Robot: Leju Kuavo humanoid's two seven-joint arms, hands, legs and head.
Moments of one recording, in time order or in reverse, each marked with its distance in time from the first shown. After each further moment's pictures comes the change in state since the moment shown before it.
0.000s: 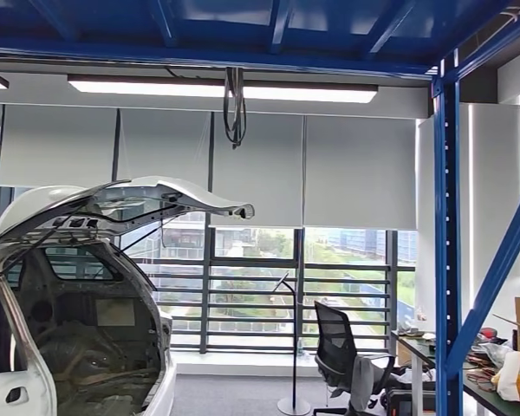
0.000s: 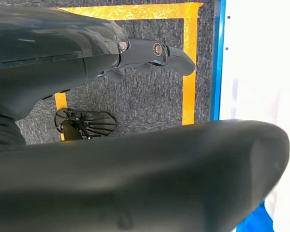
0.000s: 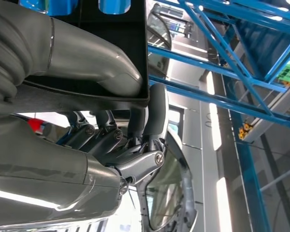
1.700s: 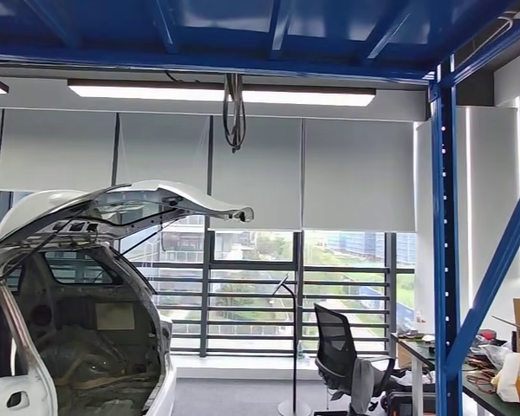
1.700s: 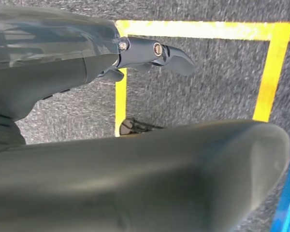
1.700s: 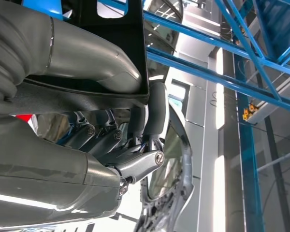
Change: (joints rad) left arm 0.113 0.097 0.093 0.004 0.025 -0.079 0.178; right arm 0.024 -0.027 -0.006 -0.018 0.103 -0.086 -0.013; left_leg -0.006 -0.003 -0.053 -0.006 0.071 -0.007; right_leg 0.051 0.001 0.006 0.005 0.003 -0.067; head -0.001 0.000
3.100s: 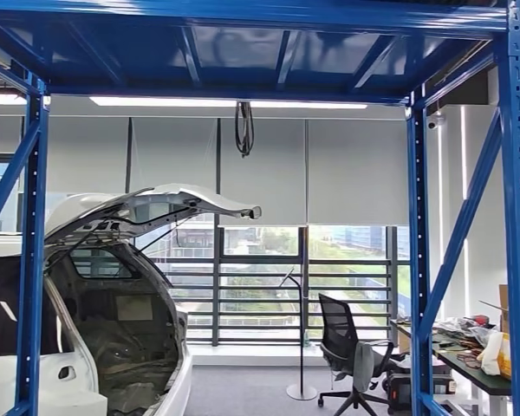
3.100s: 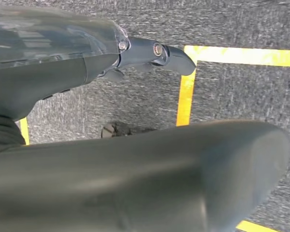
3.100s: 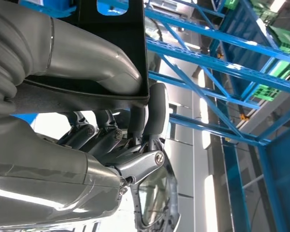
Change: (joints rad) left arm 0.014 0.016 0.015 0.003 -0.042 0.015 -0.029; right arm 0.027 0.053 -0.022 0.024 -0.034 0.085 -0.031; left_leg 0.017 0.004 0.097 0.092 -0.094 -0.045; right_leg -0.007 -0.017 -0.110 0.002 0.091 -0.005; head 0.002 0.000
